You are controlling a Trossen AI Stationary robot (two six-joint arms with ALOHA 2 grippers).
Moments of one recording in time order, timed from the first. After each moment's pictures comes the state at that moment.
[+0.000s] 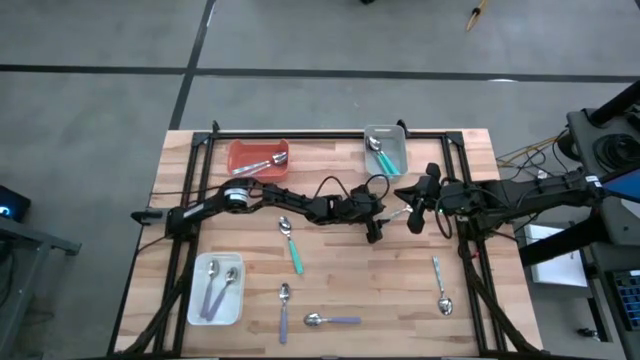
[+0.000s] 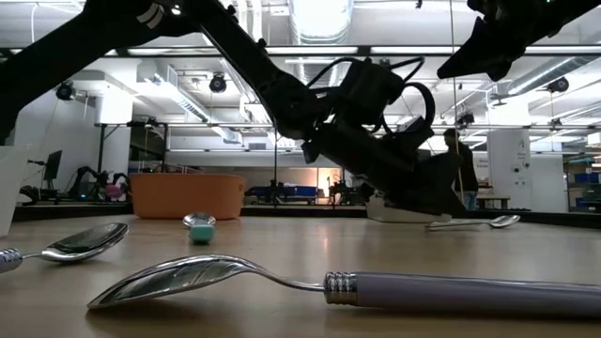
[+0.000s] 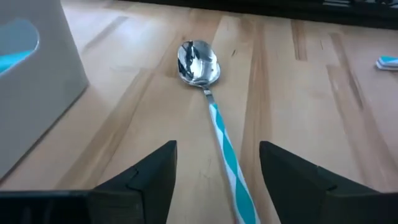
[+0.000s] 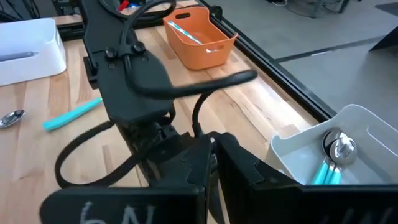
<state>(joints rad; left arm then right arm) 0.05 2.45 1.66 0.33 -0.15 -0.09 0.13 0.74 0.63 -0.39 0.47 0.23</state>
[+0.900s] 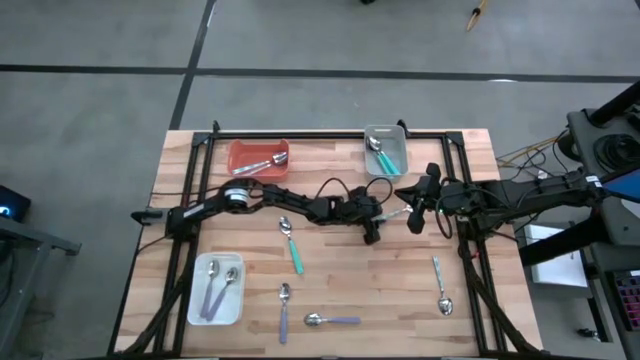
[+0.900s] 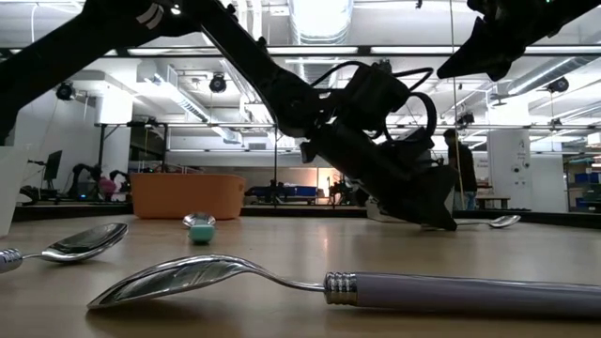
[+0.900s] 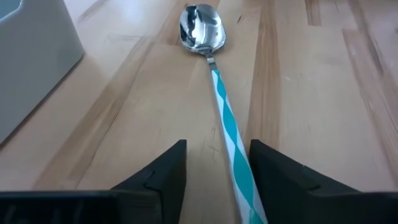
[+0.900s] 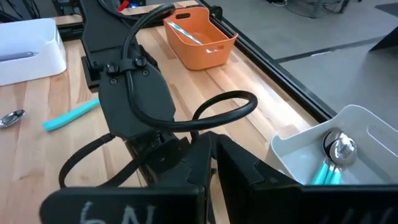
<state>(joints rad) 0.06 2.48 1.66 0.20 -0.17 -0.10 0.13 0.74 0.63 -0.39 0.47 0.23</state>
